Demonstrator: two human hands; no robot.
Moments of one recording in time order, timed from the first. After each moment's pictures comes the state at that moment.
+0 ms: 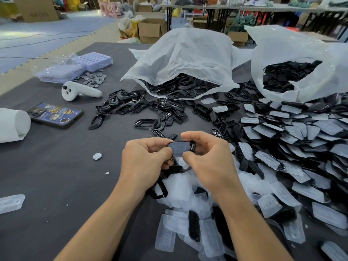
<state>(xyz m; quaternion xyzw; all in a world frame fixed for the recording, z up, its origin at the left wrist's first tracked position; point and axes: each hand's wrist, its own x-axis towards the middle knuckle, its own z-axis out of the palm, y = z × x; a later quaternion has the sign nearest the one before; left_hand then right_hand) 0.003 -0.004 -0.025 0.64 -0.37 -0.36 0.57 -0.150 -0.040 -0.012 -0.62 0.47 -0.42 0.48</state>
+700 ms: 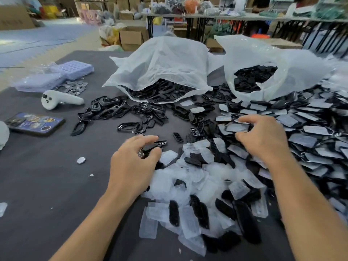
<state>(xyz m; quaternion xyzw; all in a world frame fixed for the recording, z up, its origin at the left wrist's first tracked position) -0.009 0.010 -0.025 0.71 -0.53 -0.14 0.44 -0.277 -0.087 0.034 -0.65 0.70 -0.26 0.13</state>
